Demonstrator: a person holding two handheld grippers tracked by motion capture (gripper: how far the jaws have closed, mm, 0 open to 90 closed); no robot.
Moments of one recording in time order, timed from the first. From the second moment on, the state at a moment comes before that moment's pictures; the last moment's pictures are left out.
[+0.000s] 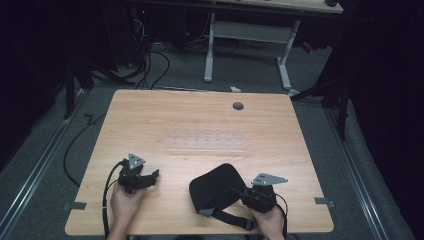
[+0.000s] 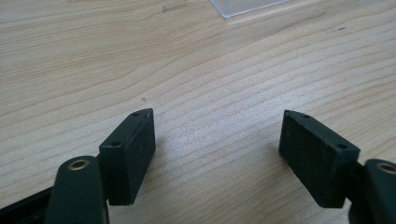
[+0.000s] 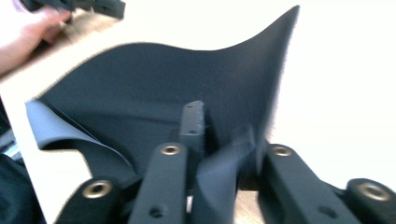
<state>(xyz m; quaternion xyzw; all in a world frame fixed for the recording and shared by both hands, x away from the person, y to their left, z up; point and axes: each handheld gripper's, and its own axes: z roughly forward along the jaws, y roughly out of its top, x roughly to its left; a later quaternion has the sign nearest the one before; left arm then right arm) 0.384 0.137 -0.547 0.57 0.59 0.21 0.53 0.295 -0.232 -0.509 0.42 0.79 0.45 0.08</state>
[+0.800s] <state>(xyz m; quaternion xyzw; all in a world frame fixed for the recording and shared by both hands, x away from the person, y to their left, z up) 0.385 0.136 -0.547 0.56 0.59 0.21 0.53 0.304 -0.248 -0.491 0.43 0.76 0.48 0.06</state>
